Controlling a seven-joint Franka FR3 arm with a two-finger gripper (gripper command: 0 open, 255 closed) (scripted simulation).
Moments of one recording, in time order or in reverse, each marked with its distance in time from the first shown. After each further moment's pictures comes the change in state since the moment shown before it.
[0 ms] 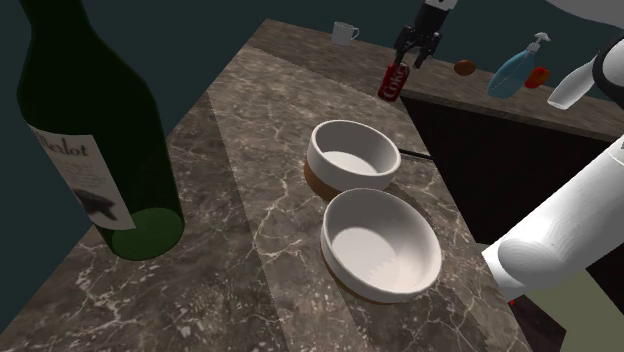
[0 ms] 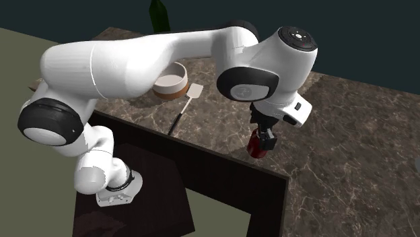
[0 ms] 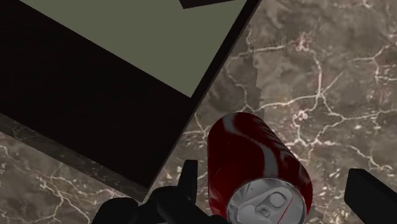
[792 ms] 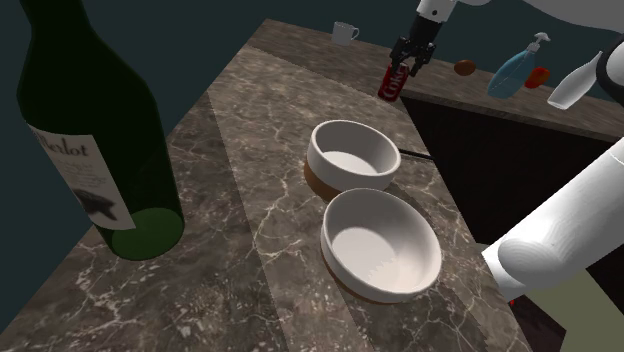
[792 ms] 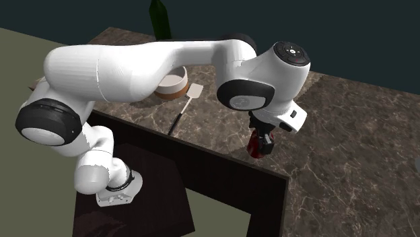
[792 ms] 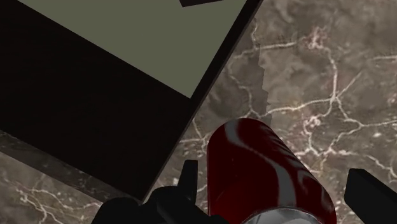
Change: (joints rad) arm 0.002 -0.011 0.002 -0.088 -0.001 0.078 -0.001
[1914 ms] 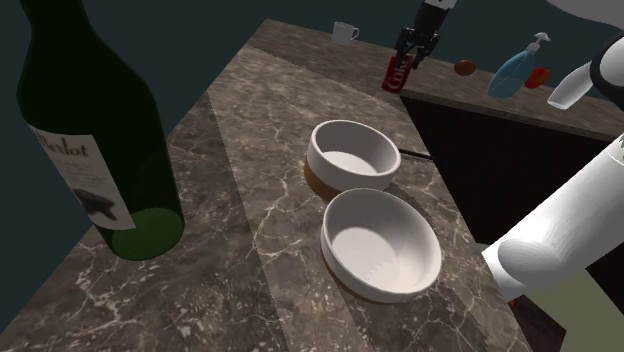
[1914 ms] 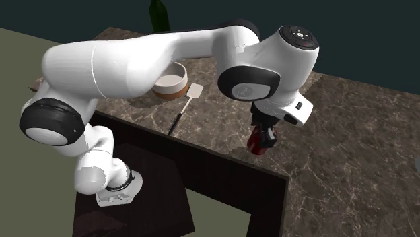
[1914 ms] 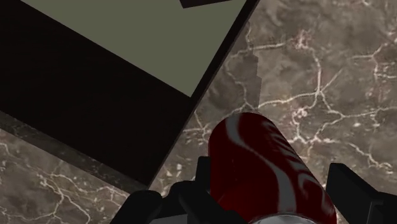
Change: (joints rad) arm -0.002 0.019 -0.002 0.103 0.003 -0.085 0.001
